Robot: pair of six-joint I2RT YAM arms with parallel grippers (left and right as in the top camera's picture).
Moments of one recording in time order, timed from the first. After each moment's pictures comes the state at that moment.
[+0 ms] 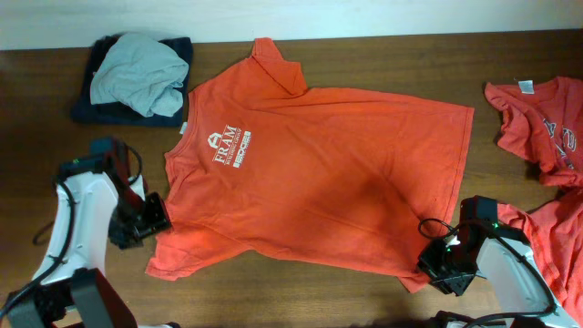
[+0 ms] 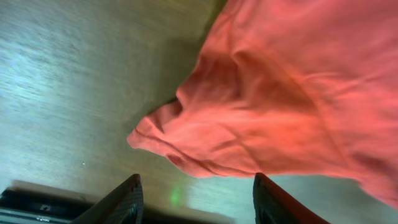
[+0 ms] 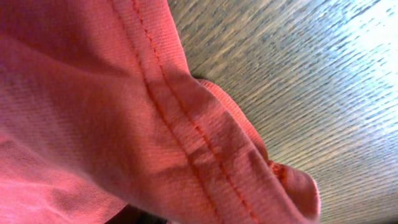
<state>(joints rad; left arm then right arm) 0.24 1.58 1.07 -1.21 0.02 -0.17 -0.29 1.26 0.50 -0.90 -0.21 0.52</state>
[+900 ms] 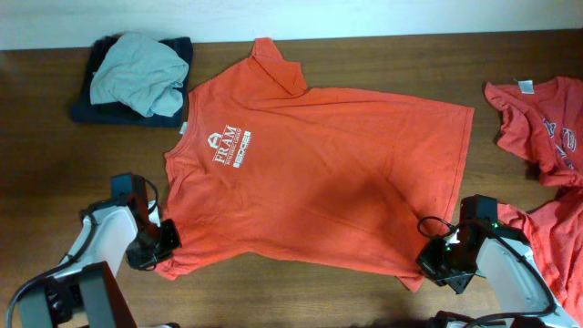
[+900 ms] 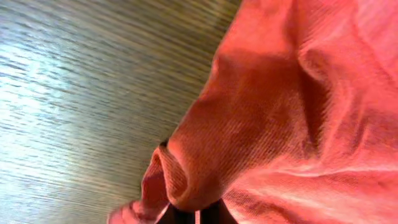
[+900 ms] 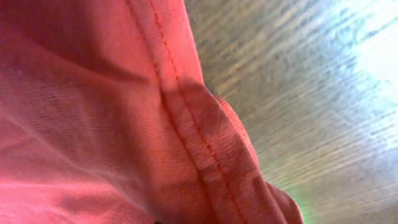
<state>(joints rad) 0.24 1.57 0.75 -0.83 0.03 -0.16 -0.29 1.26 0.50 -0.89 -0.21 0.50</state>
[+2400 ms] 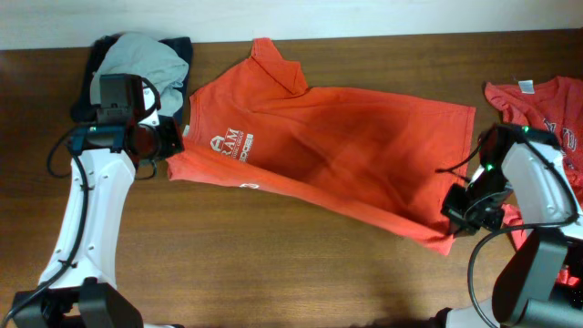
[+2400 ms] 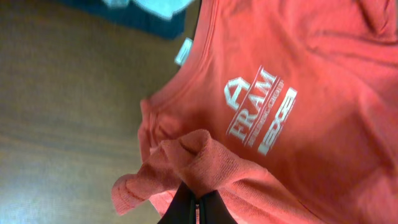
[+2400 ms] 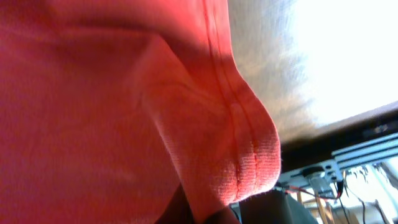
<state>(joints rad) 0.05 1.60 1.38 -0.87 0.06 -0.21 -0.29 1.67 1.22 -1.46 -0.11 0.33</state>
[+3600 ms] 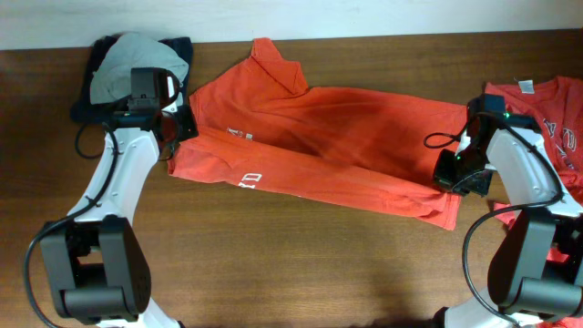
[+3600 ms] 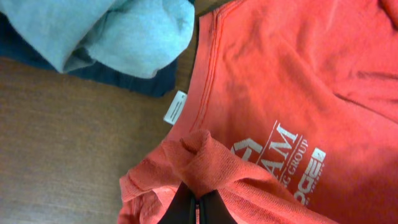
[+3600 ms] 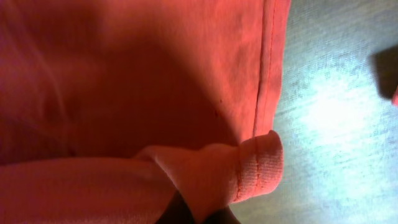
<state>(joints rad) 0.00 1.82 1.38 -0.58 -0.02 -0.21 -0.21 1.76 1.28 -1.09 -0.04 0.25</state>
